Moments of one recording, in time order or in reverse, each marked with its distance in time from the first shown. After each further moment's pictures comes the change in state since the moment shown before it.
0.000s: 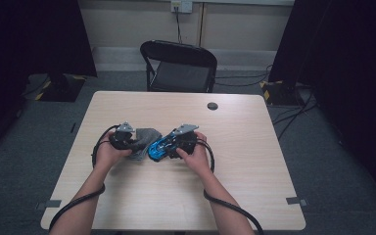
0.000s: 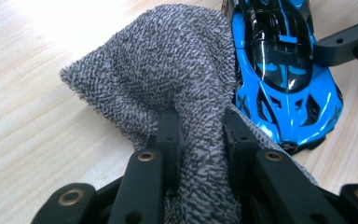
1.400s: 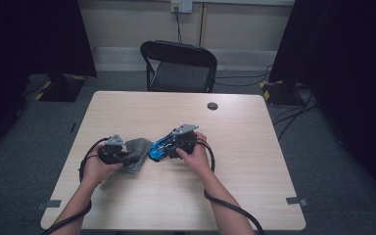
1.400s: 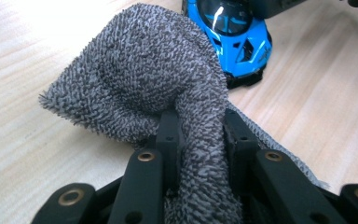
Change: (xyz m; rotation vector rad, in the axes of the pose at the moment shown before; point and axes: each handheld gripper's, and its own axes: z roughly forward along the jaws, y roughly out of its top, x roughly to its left) left arm -0.024 -0.037 -0.034 -0.016 -0.053 -0.025; right arm 0.001 0.000 0.000 0.004 -0.005 0.001
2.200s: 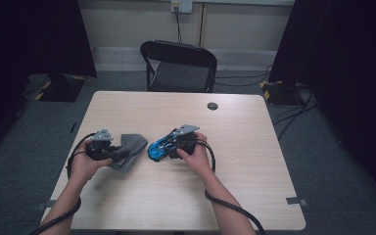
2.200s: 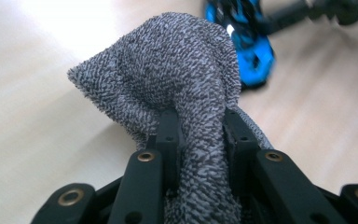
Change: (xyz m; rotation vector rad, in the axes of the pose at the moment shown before) left arm 0.019 0.013 -0.031 -0.067 0.053 -0.001; right arm -0.001 -0.003 0.000 -0.025 0.002 0.000
